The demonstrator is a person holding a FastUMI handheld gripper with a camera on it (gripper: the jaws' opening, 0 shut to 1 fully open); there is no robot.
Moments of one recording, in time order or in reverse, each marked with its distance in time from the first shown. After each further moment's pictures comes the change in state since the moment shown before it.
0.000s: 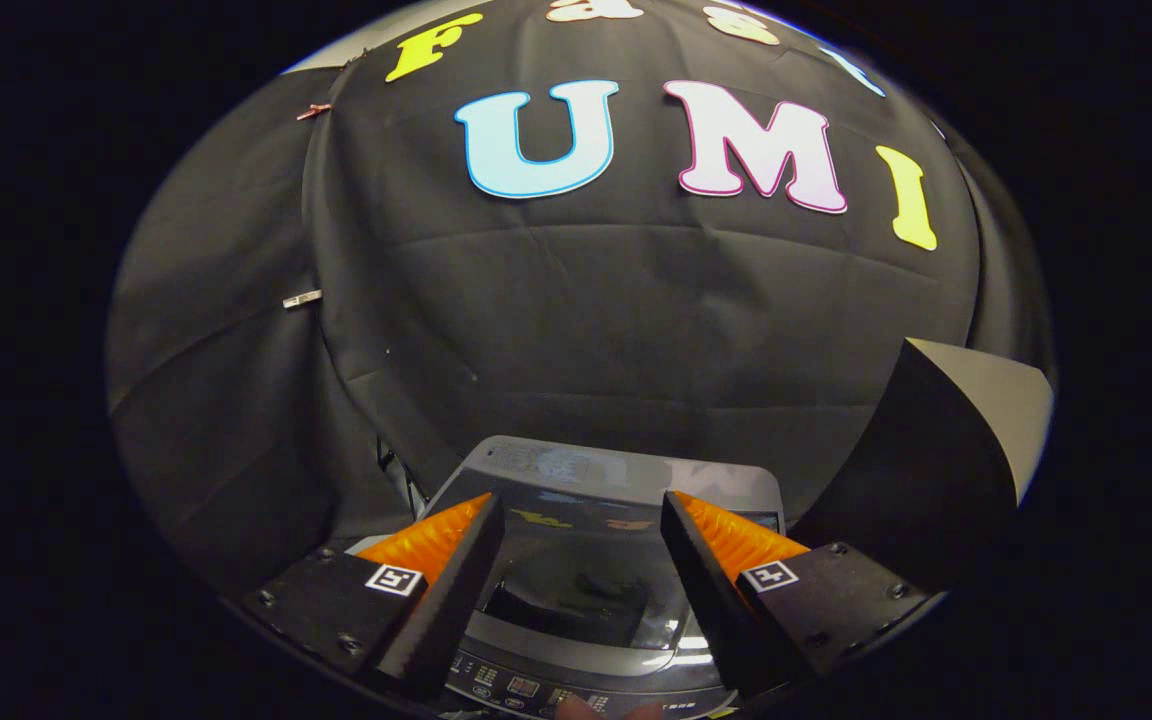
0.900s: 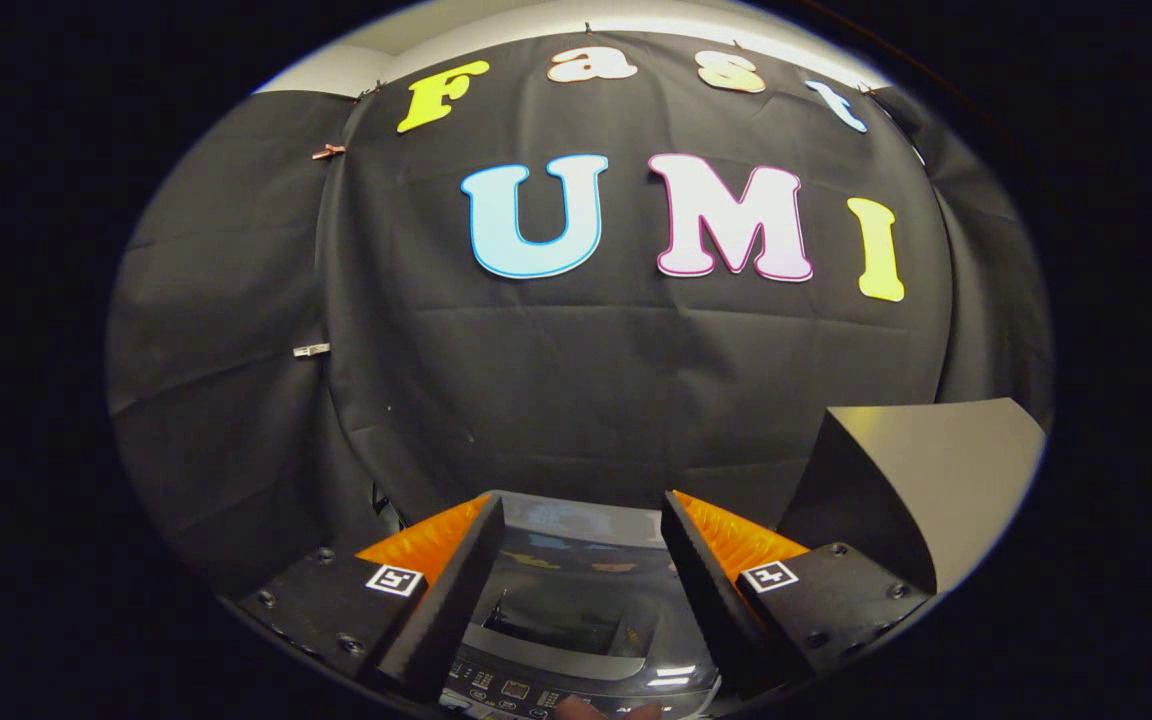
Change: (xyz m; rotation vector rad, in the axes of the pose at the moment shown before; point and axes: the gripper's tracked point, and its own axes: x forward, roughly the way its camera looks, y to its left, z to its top) arm -0.069 -0.008 0.054 -0.014 -0.222 -0.022
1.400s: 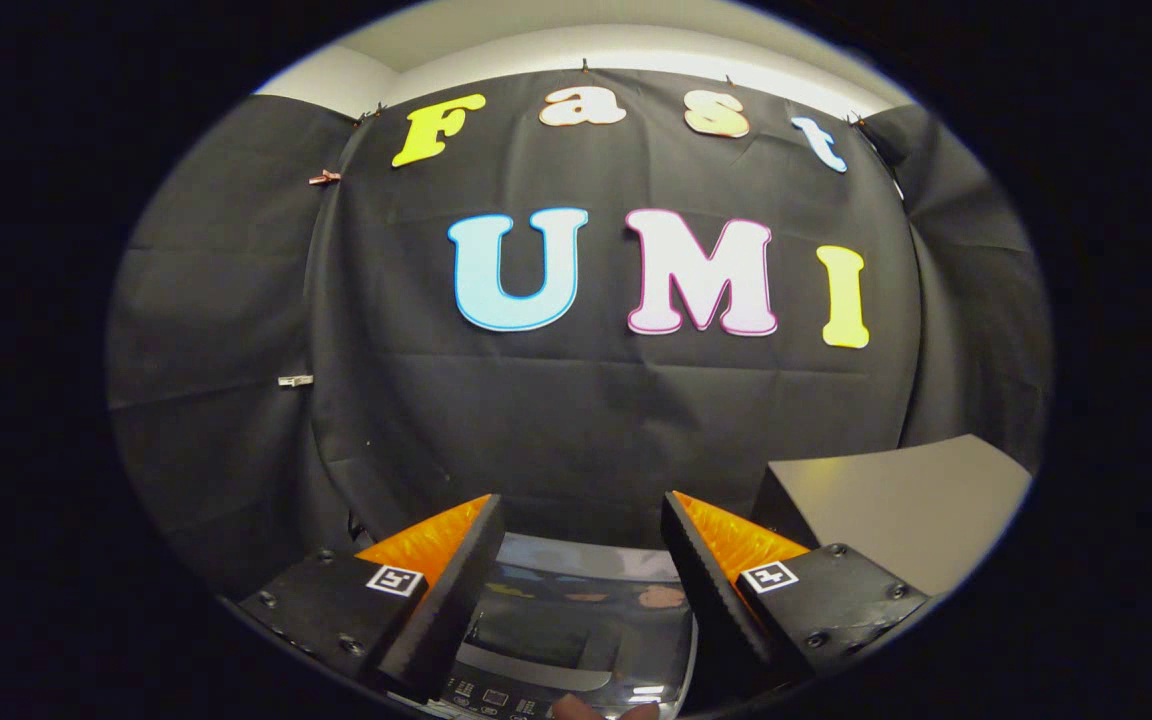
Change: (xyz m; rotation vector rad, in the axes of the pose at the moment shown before) arm -0.032 -0.020 0.050 -0.037 -0.148 -0.076
